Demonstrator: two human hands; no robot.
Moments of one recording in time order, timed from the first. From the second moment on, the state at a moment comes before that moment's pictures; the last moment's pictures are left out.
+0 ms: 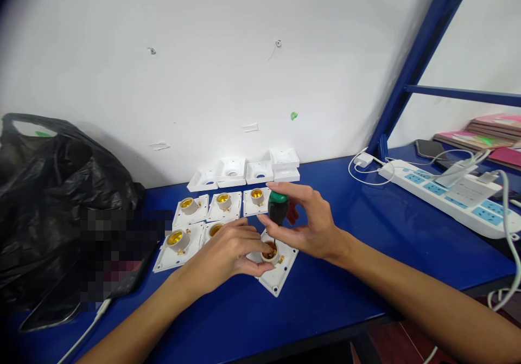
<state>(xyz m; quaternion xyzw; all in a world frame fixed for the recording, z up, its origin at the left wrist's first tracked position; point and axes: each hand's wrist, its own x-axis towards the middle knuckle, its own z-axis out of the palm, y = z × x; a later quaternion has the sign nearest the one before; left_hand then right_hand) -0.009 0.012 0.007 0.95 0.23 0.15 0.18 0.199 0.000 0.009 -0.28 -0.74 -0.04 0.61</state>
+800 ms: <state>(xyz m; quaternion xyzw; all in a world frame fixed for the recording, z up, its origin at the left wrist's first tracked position) -0.008 0.014 0.000 0.93 0.29 0.13 0.15 0.202 0.004 0.001 -0.28 -0.76 0.01 0.58</state>
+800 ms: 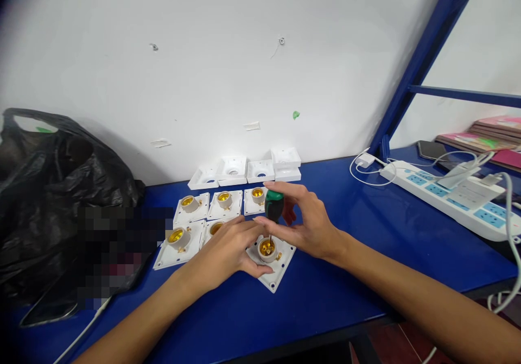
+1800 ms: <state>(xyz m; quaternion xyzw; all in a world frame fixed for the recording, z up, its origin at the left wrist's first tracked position) -0.005 0.013 0.000 0.94 0.29 0.12 0.14 0.203 0.006 -0.004 -0.27 -0.77 0.05 0.58</state>
